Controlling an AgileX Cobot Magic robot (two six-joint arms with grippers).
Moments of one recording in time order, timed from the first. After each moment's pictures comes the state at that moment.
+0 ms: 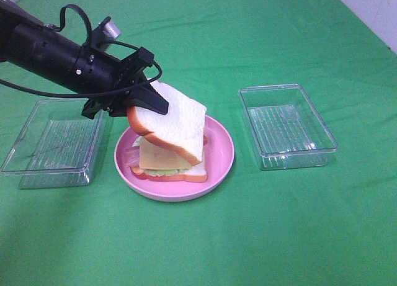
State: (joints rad) left arm -0.27 1.96 -1.22 -1.15 0.80 0.61; right arm 0.10 0.00 -0.46 -0.05 1.12 0.06
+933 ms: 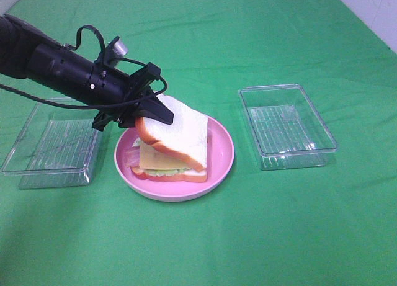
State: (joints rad) left arm -0.27 2.07 -1.26 -1.21 0.79 0.65; right arm 0.10 0.00 -0.46 -0.05 1.12 0.06
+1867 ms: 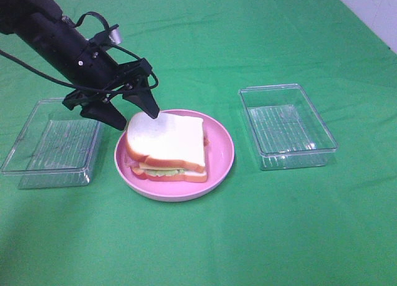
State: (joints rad) left arm -0.27 2.07 -1.49 -0.63 0.94 0.20; right arm 0.10 0.00 -0.46 -0.05 1.12 0.06
